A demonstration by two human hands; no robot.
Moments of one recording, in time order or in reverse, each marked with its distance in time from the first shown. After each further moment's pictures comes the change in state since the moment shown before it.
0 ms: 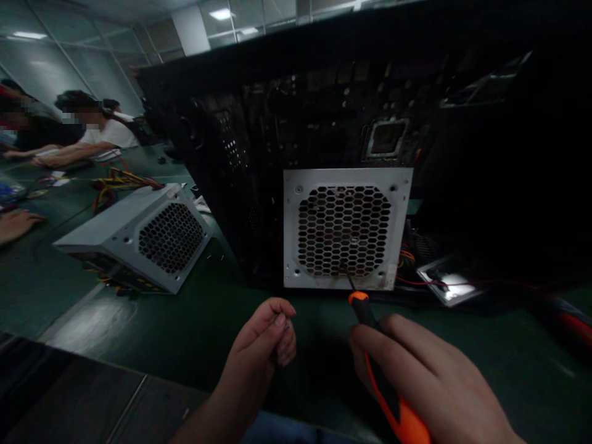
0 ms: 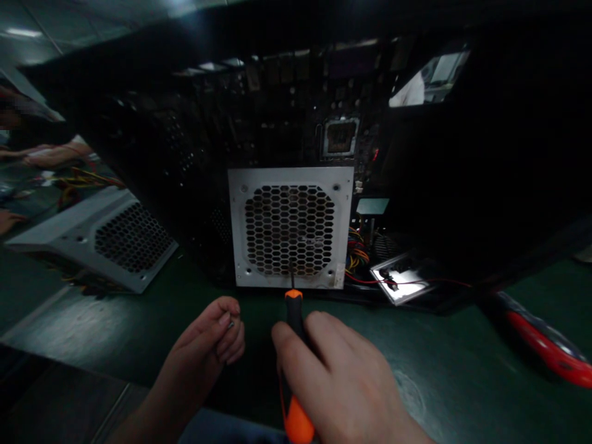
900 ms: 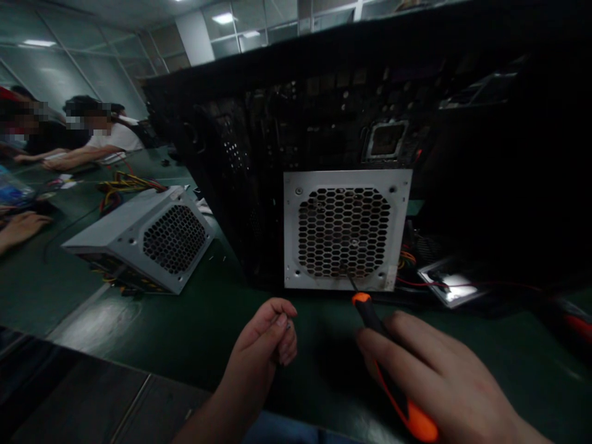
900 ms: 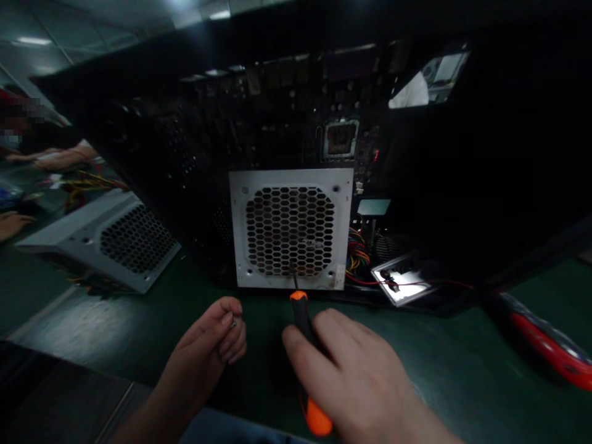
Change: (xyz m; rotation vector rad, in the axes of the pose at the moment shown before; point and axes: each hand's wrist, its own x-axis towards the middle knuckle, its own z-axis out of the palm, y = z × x) left_hand 0.000 0.001 0.004 0.046 0.045 -0.001; right_hand -0.002 0.016 -0.003 -0.051 -0.007 -0.080
